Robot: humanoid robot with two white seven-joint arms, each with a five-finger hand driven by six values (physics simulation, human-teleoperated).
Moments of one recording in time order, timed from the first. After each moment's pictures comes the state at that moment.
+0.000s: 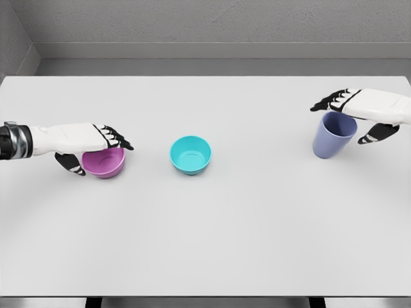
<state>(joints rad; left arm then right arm) -0.64 0.84 -0.69 -1.38 -0.38 -0.61 -0.61 -0.60 -0.92 0.47 -1.38 0.29 -0.61 0.61</state>
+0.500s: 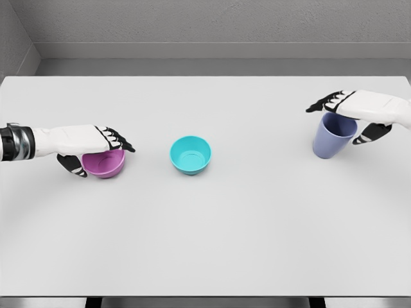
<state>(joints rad) -0.64 0.84 -0.69 -1.38 -0.38 -0.61 -0.61 -0.64 -0.88 0.51 -1.32 0.31 -0.61 0.61</state>
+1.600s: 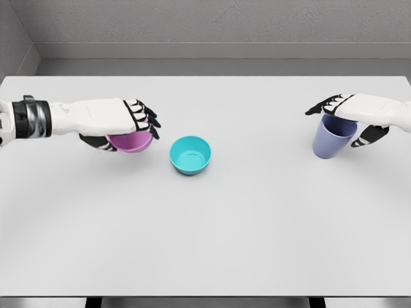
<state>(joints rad) -0.78 0.80 -0.71 -1.55 -0.38 -0.62 -0.61 -0.65 -0.87 0.53 -1.29 0.31 -0.61 0.61</state>
